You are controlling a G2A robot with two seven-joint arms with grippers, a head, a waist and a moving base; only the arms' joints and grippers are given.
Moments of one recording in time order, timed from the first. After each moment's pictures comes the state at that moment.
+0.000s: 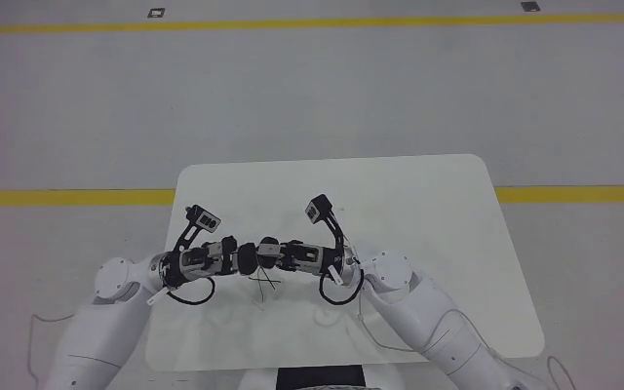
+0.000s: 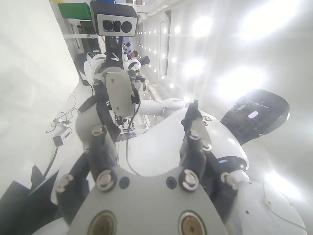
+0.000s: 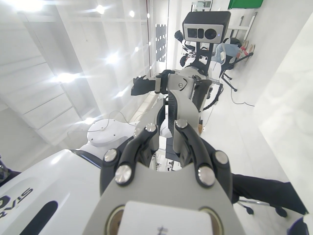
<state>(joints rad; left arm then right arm) 1.55 -0.98 -1.42 -1.55 -0.88 -0.29 -1.37 -1.27 -1.31 0.85 -1.52 0.44 -0.27 0.80</state>
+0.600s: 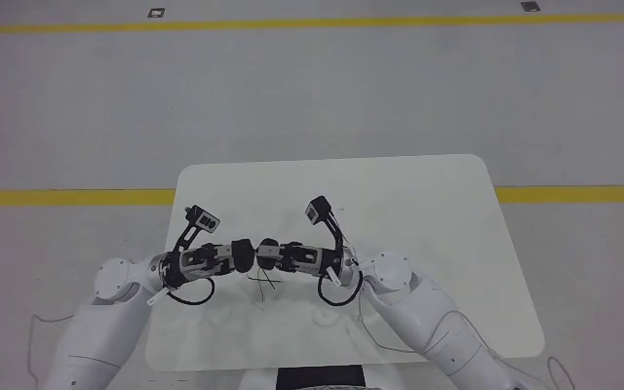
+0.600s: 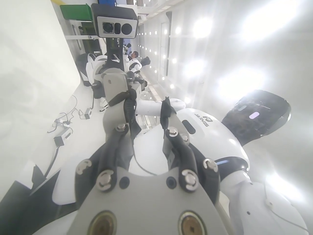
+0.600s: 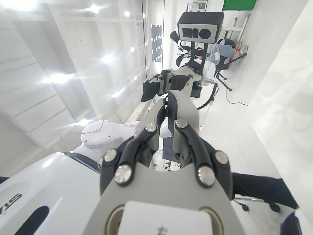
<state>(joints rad) 1.56 -0.97 -1.42 -1.54 -0.88 -0.30 -1.36 -1.28 -1.31 0.85 -1.52 0.41 -0.26 0.79</state>
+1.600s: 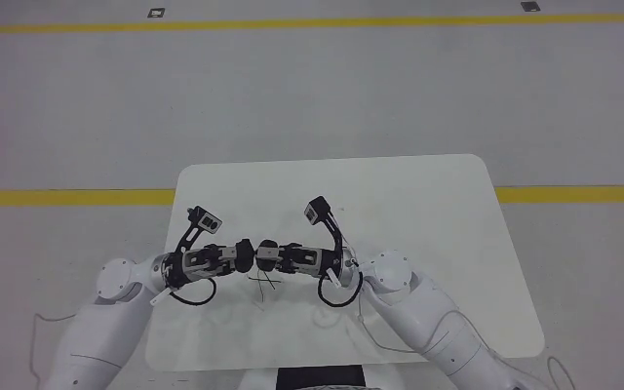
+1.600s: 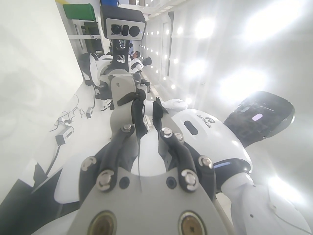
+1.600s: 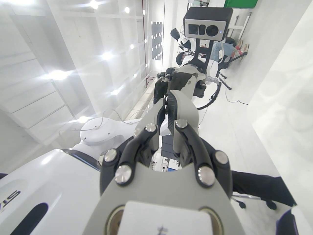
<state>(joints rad) 1.55 -0.97 -1.40 -1.53 -0.86 -0.30 -1.35 -1.28 -1.31 0.85 -1.53 0.41 -0.27 0.80</state>
